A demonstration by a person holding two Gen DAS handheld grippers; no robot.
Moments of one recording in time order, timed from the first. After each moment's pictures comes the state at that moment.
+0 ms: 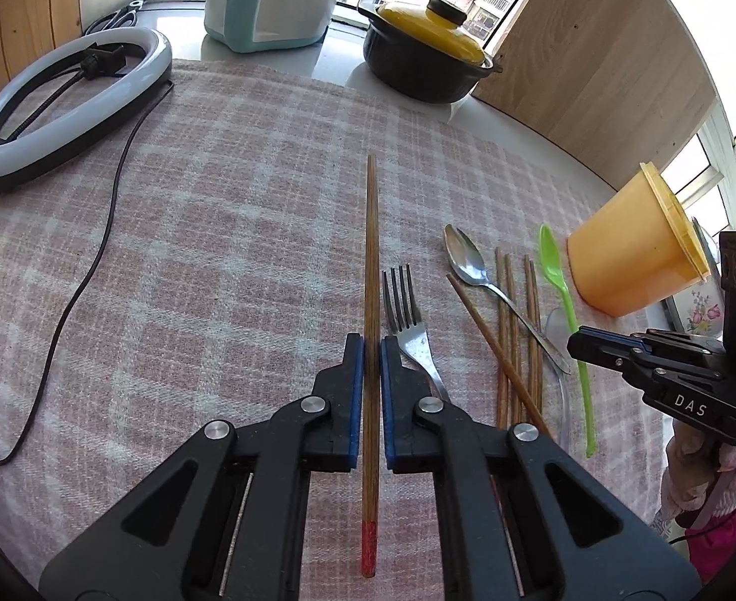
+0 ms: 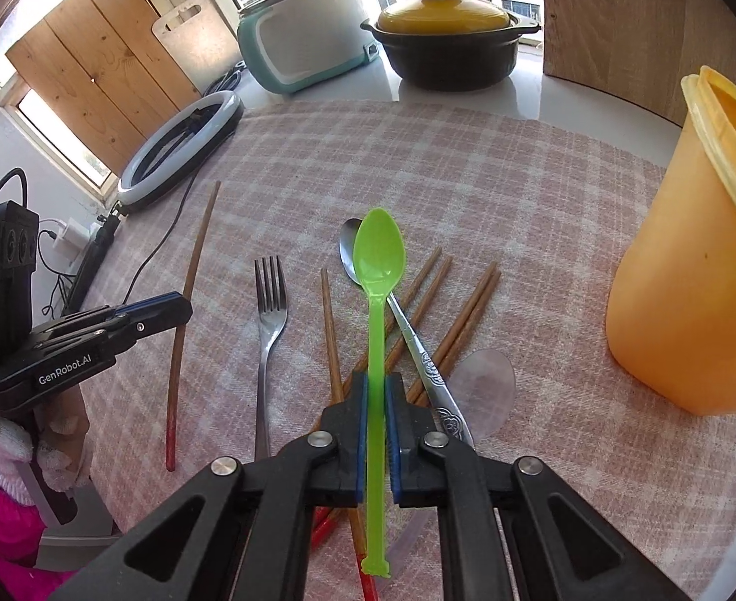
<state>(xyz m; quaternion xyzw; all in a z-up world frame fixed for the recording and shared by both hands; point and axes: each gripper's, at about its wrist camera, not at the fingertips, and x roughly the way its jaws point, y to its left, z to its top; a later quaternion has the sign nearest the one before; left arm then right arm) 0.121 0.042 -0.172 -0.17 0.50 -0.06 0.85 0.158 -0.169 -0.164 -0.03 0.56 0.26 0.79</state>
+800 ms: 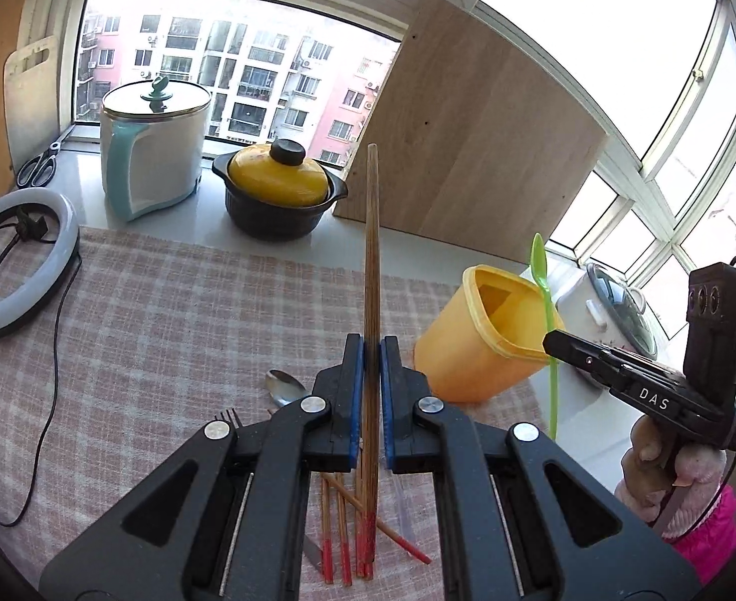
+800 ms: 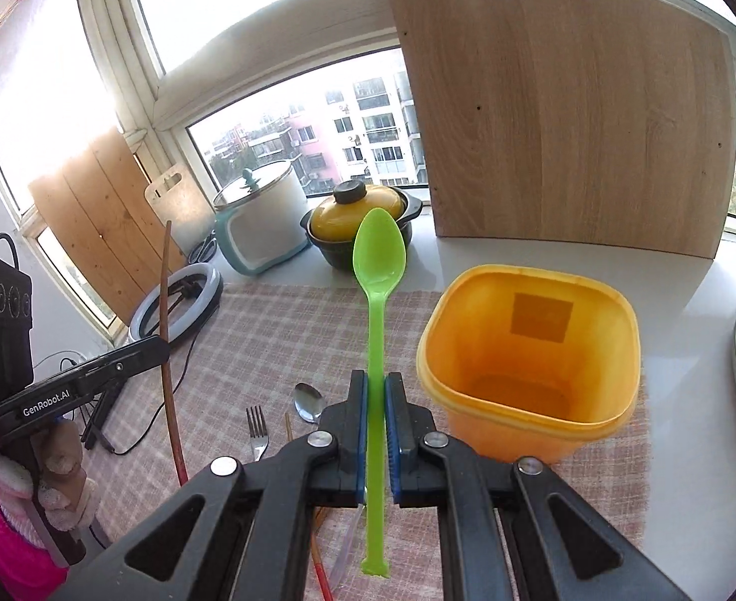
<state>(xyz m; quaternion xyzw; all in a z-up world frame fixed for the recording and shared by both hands) 0.141 -0.031 -0.047 -0.16 0.38 -0.15 0.90 0.143 -0.268 -0.038 0.05 0.40 0.20 0.89</state>
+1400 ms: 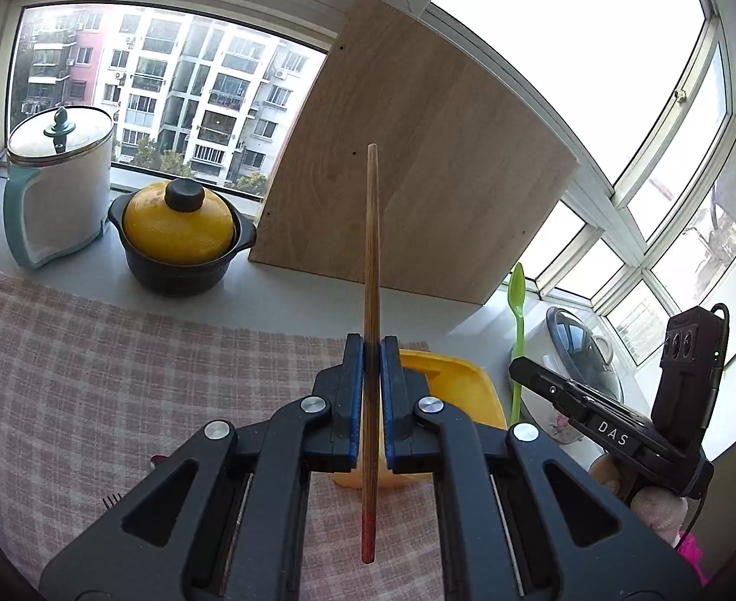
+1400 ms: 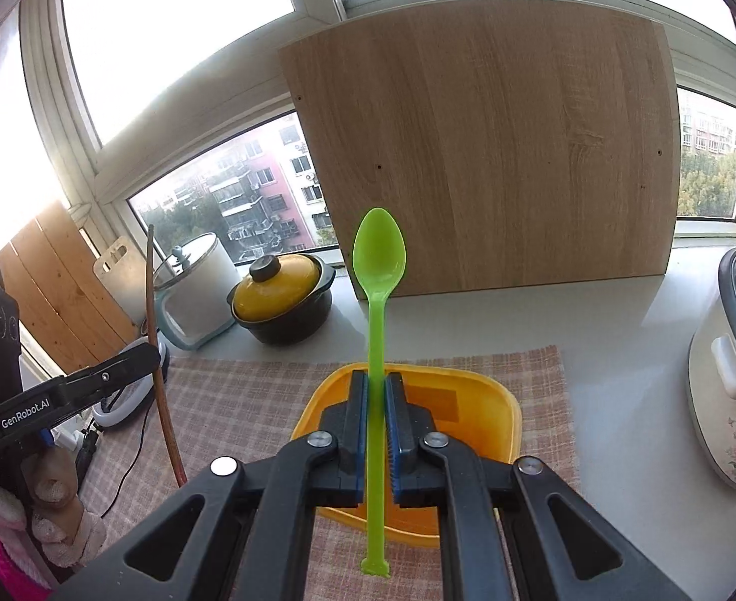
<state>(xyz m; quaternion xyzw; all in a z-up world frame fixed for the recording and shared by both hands) 0.217 -0.104 -0.024 -0.20 0.35 -0.19 0.90 0.192 -0.343 -0.021 0.09 0.37 0.13 0.92</state>
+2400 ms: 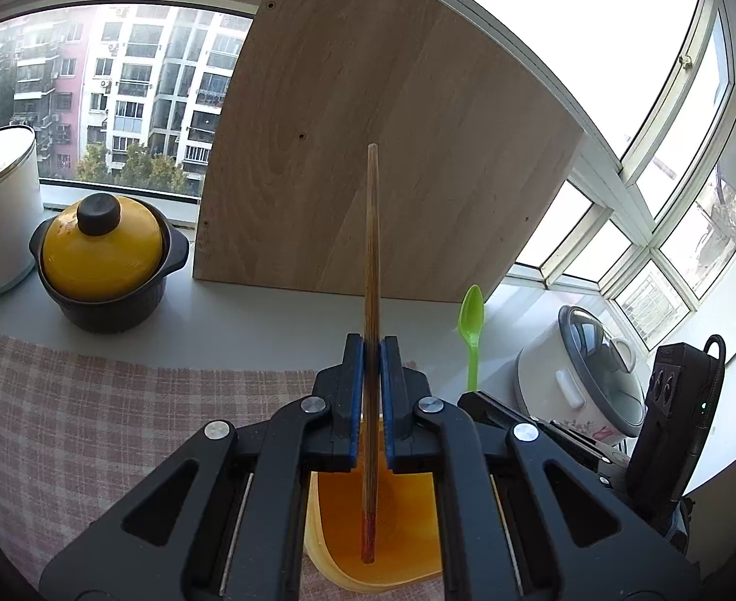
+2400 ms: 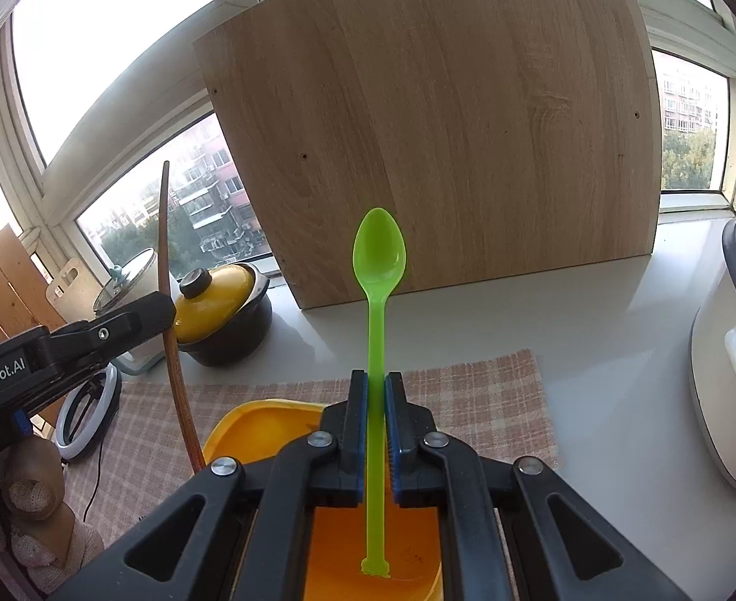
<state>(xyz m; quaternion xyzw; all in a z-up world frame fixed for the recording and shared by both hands) 0.282 -0.175 -0.048 -0.16 0.36 -0.20 0.89 0.241 -0.368 -0.063 0.10 0.38 0.09 0.92</state>
